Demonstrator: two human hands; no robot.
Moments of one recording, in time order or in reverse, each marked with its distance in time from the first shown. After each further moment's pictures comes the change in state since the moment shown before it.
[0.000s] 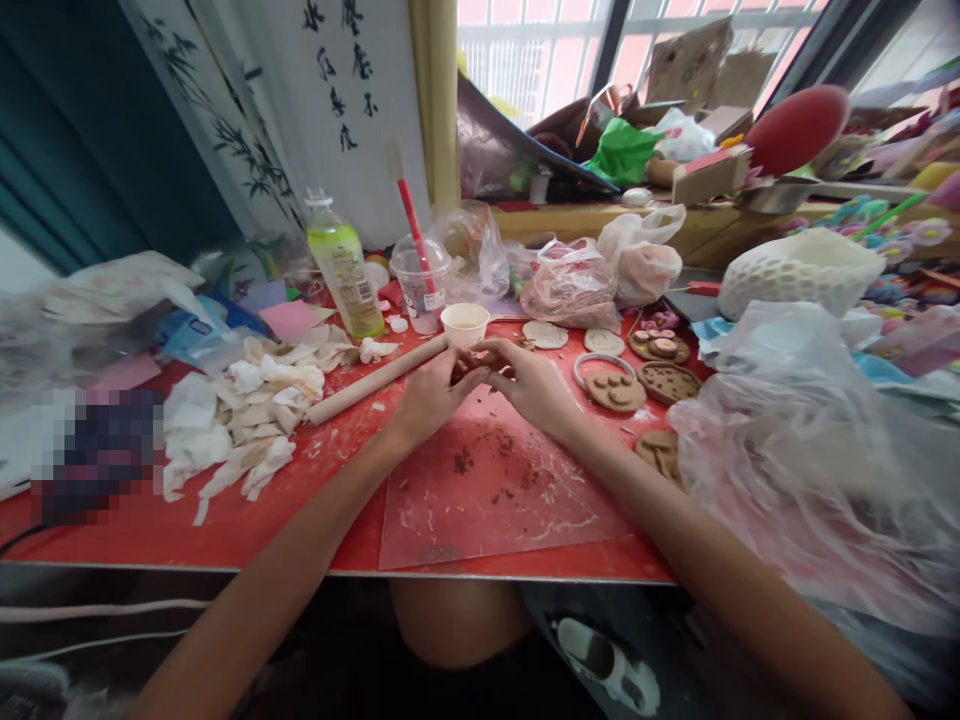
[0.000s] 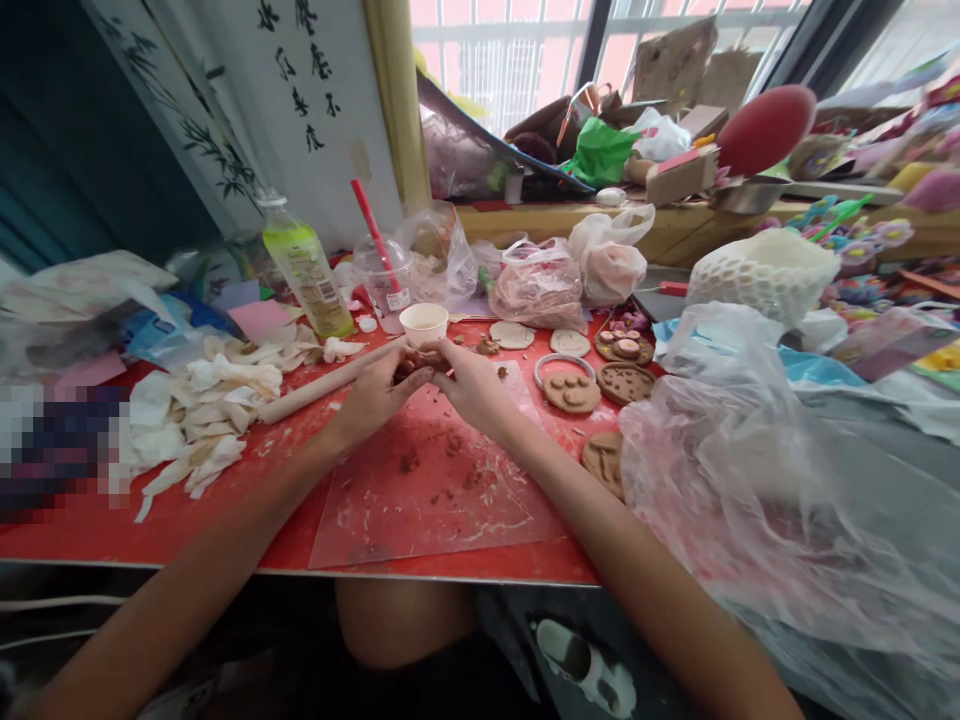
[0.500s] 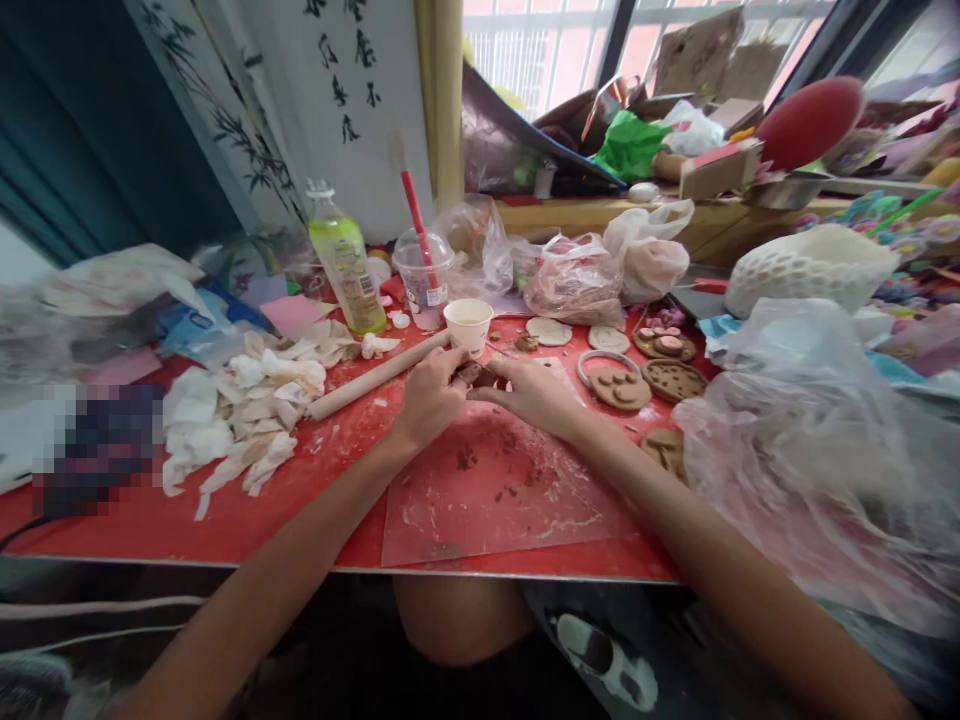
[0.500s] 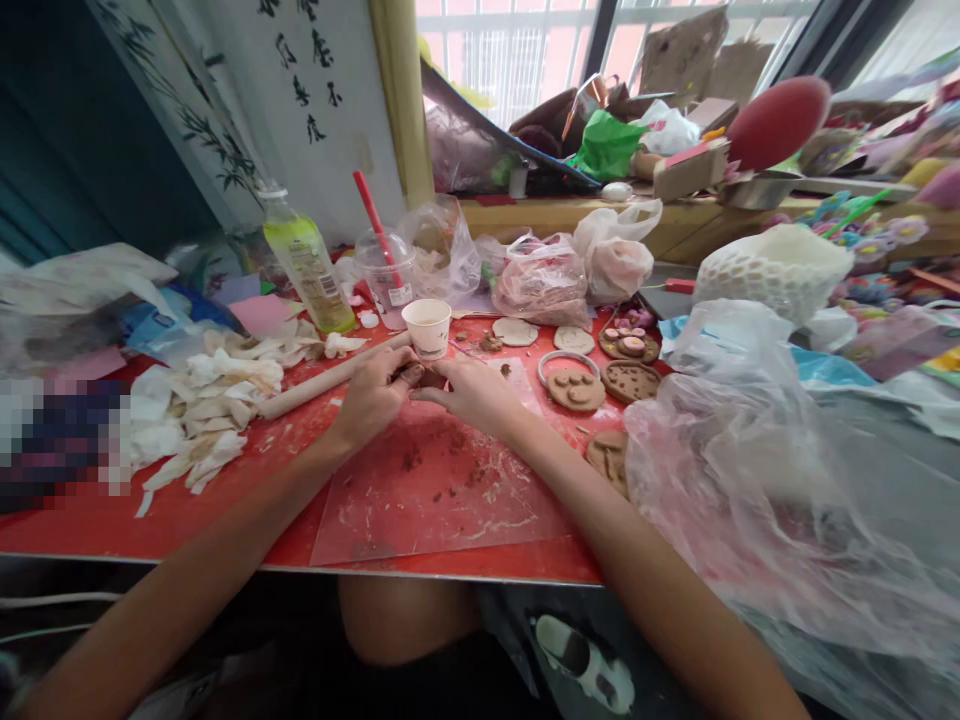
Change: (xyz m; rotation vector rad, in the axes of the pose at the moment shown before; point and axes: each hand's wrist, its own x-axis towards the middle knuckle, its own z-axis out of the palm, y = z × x) left_hand -0.003 0.007 0.002 0.143 0.068 -0.029; right_hand 0.000 0.005 -0.003 -0.491 -0.220 -0.089
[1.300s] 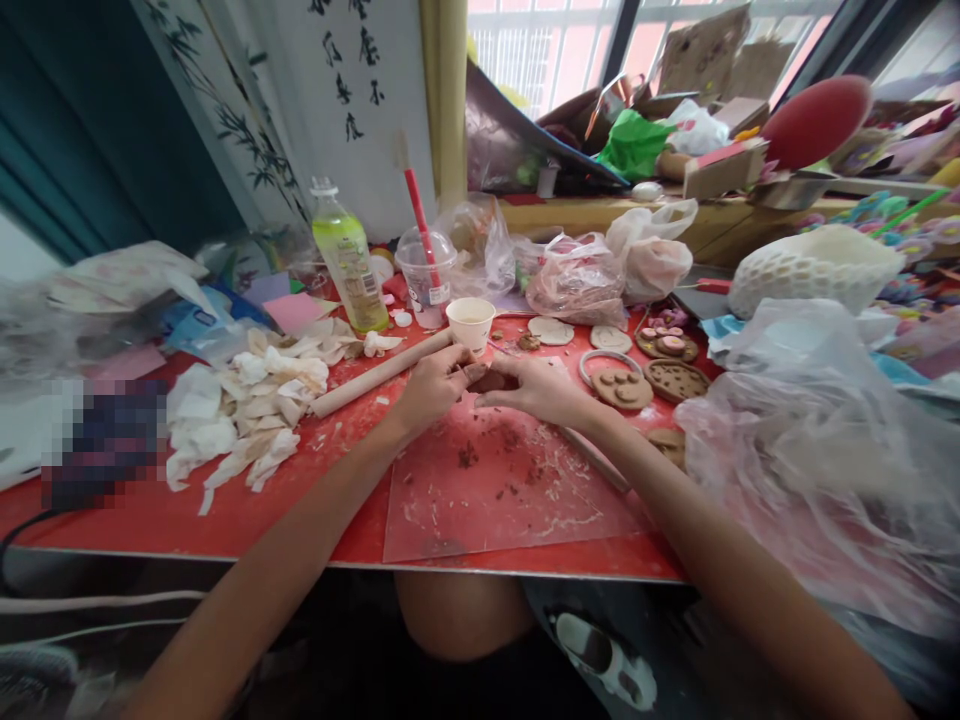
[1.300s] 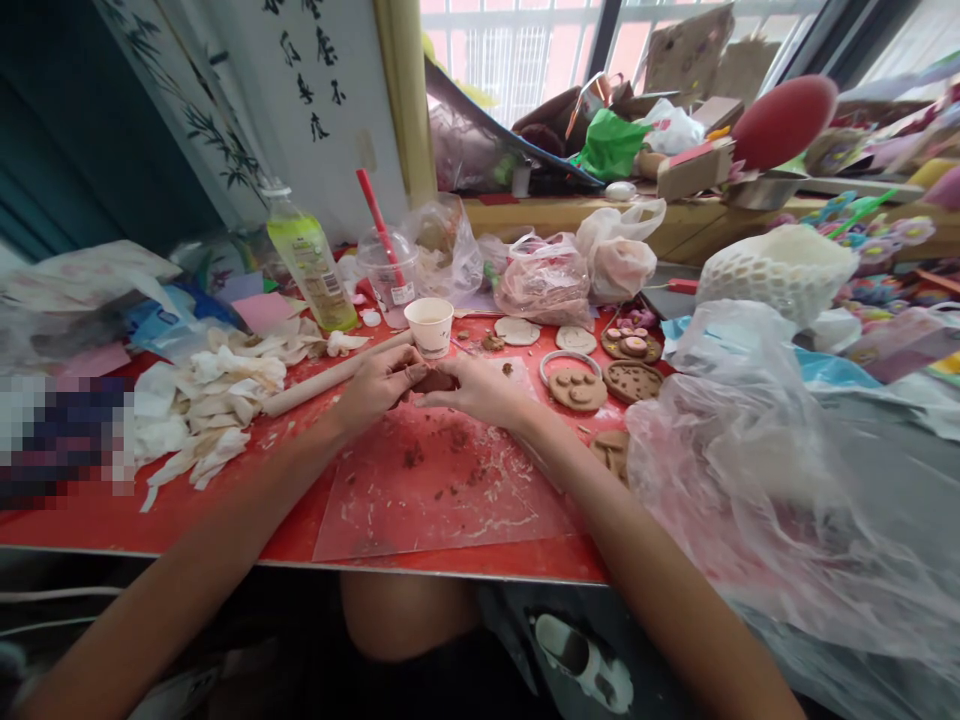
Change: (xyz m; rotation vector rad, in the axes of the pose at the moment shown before) left_hand 0.006 -0.008 -0.006 -0.351 -0.159 -0.078; right_hand 0.002 0.007 -0.006 0.183 -0.135 -0.072
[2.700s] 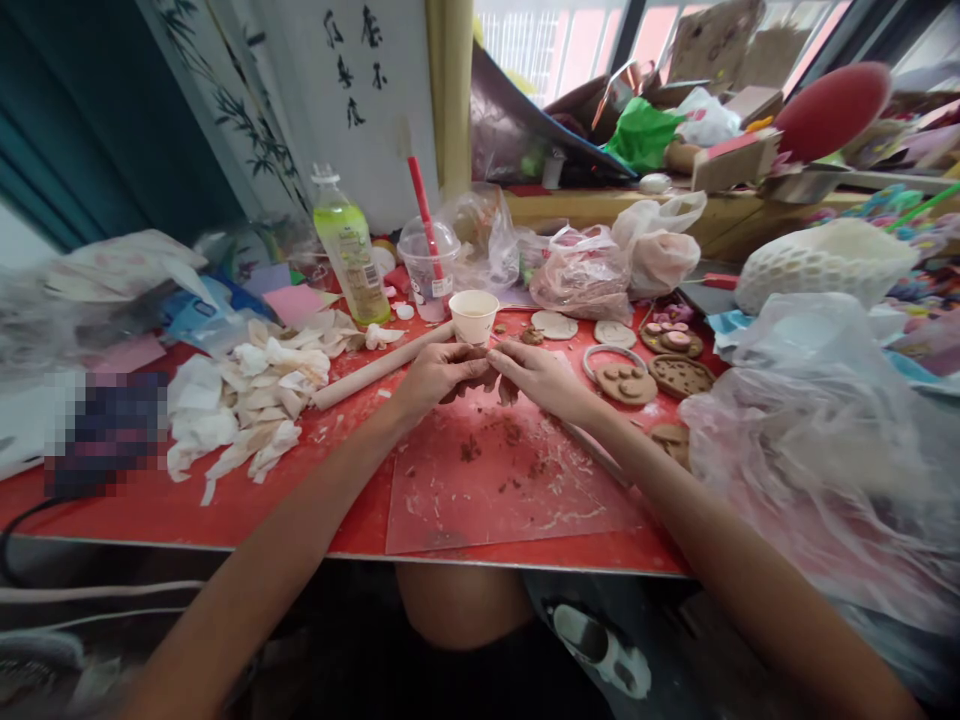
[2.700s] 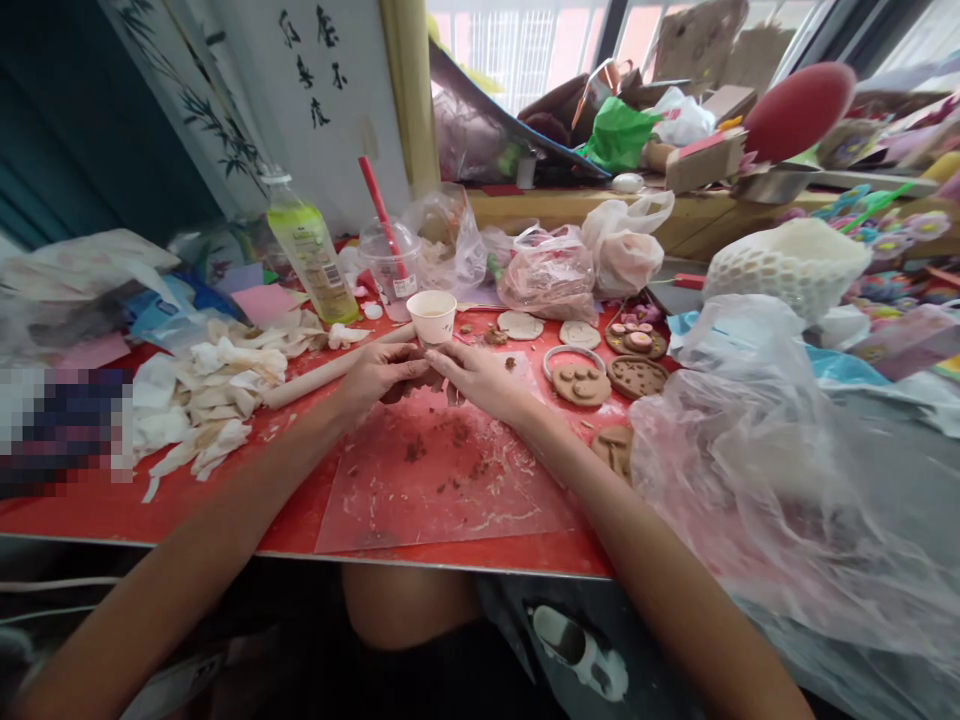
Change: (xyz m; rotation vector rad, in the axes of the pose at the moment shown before) left_hand 0.002 0.008 -0.002 -0.351 -0.090 -0.260; right_hand 0.000 -0.013 0.001 0.221 0.094 0.119
